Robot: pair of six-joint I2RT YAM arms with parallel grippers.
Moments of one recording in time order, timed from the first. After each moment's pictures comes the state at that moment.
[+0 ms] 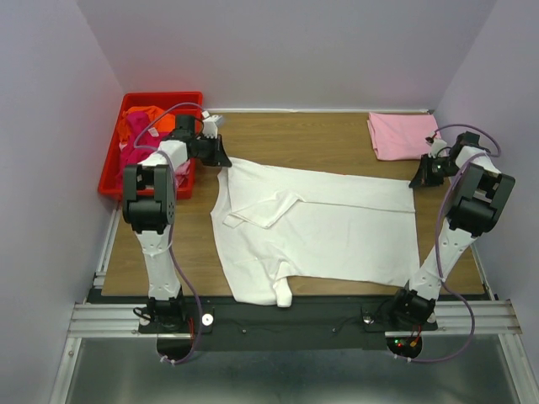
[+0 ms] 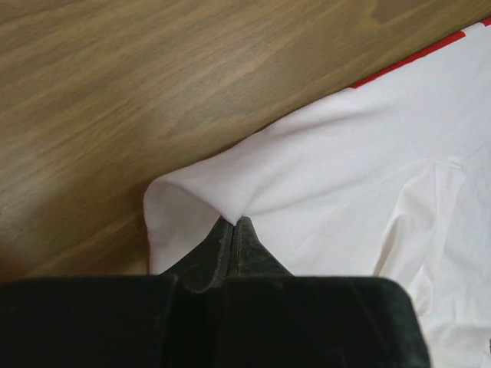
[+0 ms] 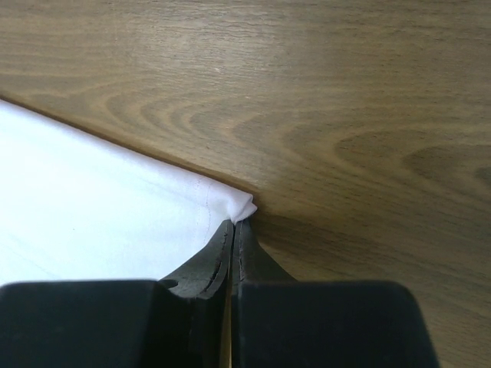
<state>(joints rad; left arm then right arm) -0.05 2.12 1.57 -0.37 0.69 0.07 -0.48 2.18 1.67 -0.78 -0.58 -0.42</state>
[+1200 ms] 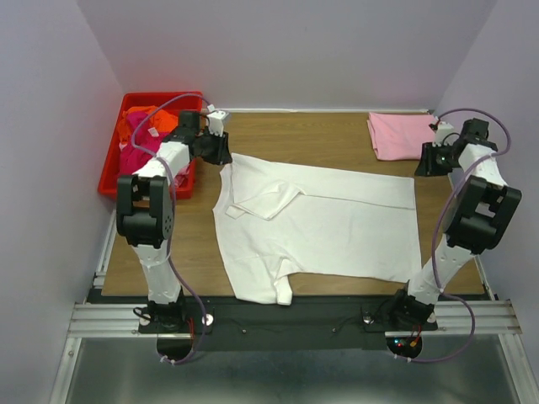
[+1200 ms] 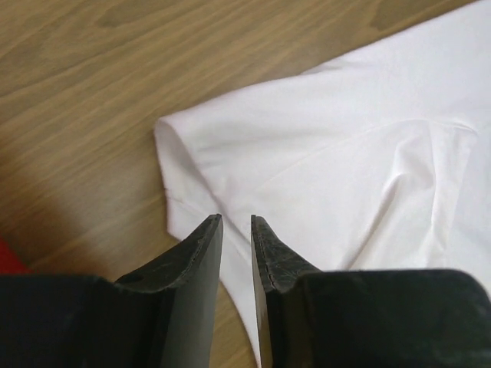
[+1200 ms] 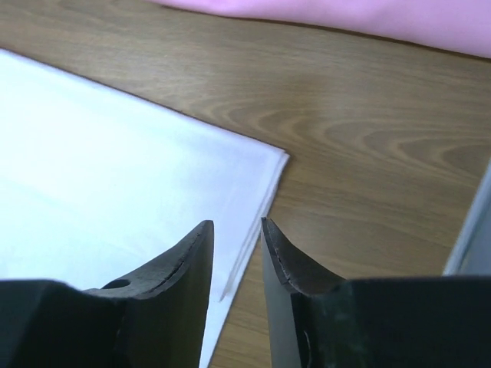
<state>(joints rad) -0.10 1.94 1.49 -0.36 0.53 0.15 -0.44 1.92 1.55 -0.70 -0.49 -0.45</state>
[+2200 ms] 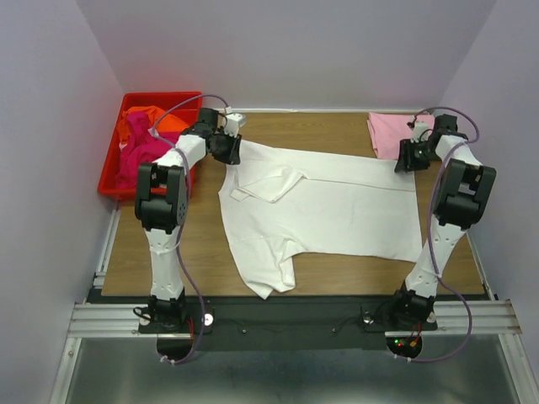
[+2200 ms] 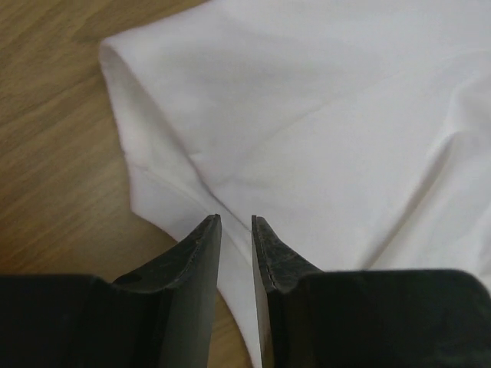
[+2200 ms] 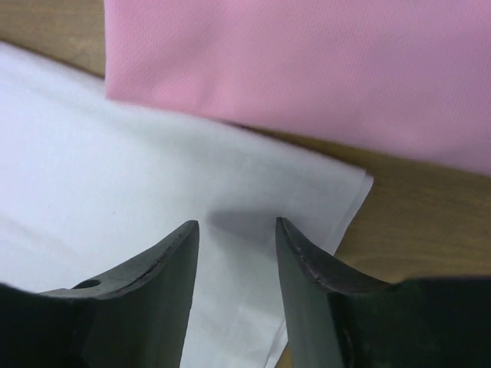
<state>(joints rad) -0.17 2.19 1.72 -0.44 0.42 0.20 -0.33 2.24 1.80 -0.69 -0.43 -0.37</state>
